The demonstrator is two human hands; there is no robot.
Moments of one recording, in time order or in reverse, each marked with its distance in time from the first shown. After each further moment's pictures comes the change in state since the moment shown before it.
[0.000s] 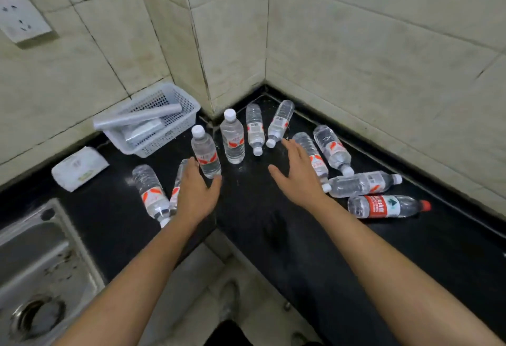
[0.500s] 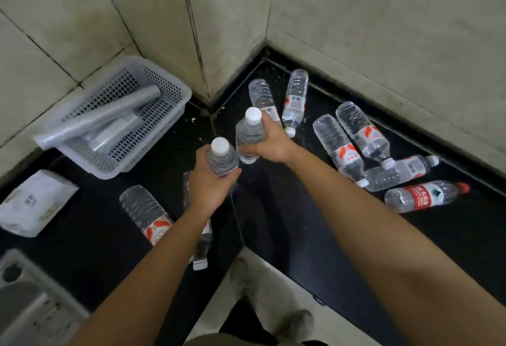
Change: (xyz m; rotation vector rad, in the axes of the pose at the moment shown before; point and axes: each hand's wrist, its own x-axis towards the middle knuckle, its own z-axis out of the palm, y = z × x) left_hand 0.161 -0.065 0.027 -0.163 -0.229 -0.135; right_hand 0.189 -0.035 0.120 0.319 -0.259 0.335
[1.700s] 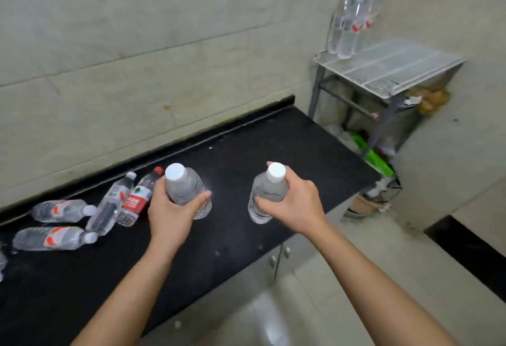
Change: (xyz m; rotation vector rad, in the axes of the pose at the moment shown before) left_hand -0.436 0.185 0.264 -0.074 -0.687 0.748; right_hand -0.685 0.215 -0.141 0.077 1.326 0.407
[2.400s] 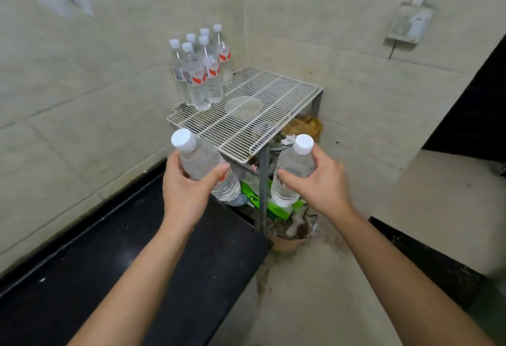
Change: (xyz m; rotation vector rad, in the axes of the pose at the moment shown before) left_hand 0.057 0.252 0.458 -0.258 -0.398 0.260; right_hand 0.187 0.229 -0.369 -0.112 0.571 0.203
